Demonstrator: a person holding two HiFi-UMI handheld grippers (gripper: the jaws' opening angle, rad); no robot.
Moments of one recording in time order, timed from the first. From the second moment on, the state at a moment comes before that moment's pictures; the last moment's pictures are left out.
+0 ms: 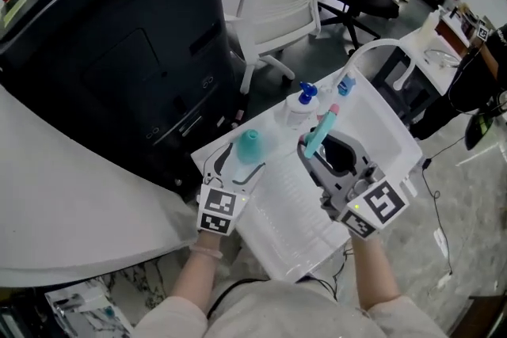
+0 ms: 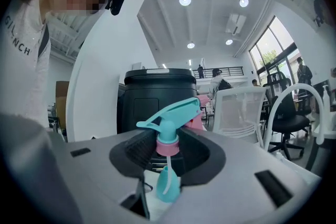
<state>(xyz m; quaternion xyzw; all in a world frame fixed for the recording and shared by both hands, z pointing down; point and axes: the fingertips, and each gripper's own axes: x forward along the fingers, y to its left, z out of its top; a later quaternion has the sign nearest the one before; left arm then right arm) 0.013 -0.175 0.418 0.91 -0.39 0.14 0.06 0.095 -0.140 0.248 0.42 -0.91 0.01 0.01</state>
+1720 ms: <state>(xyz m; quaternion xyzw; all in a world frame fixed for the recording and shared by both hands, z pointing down) -0.038 0.047 0.358 0.77 -0.64 0.01 0.05 0.157 0.008 0.306 0.34 -0.94 0.03 0.04</state>
